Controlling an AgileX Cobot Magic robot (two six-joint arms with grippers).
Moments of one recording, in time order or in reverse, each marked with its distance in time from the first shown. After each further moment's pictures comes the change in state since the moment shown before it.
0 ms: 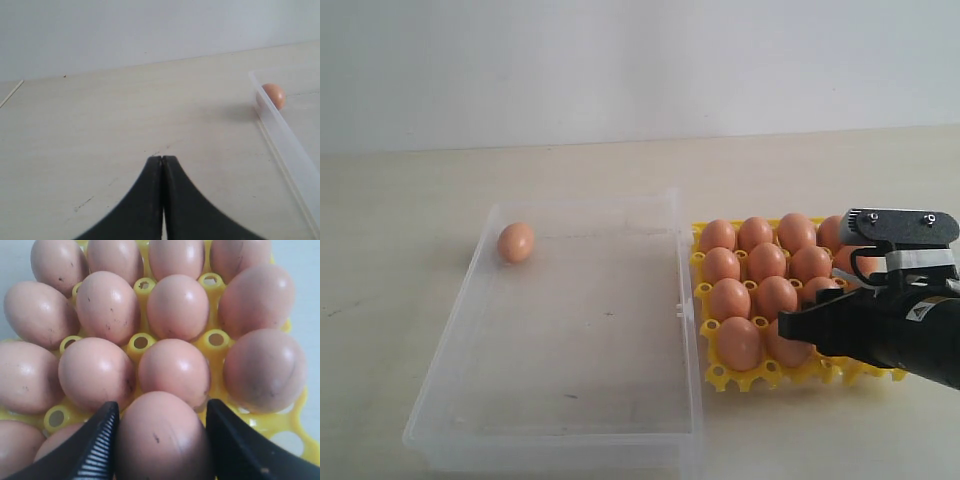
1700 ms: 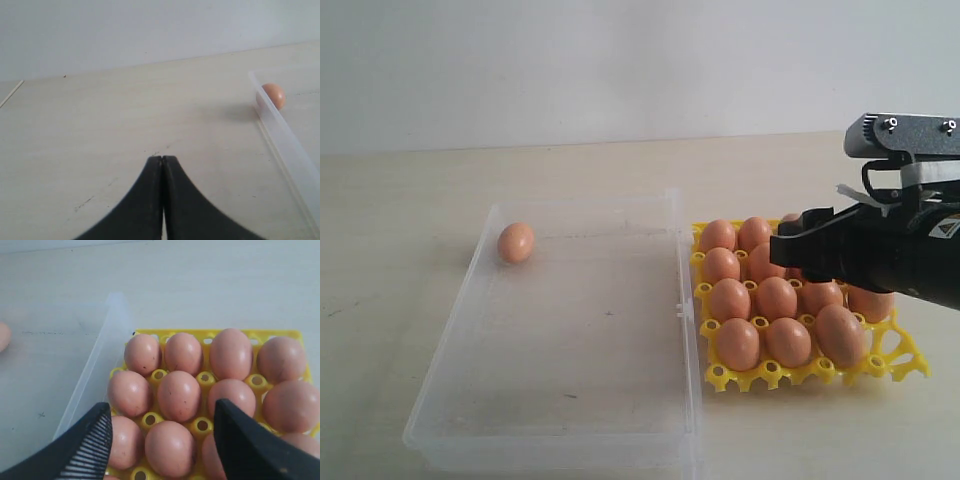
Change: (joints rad) left arm 0.000 0.000 0.000 0.000 0.000 0.000; right arm -0.002 -0.215 -0.118 0.012 0.175 -0.105
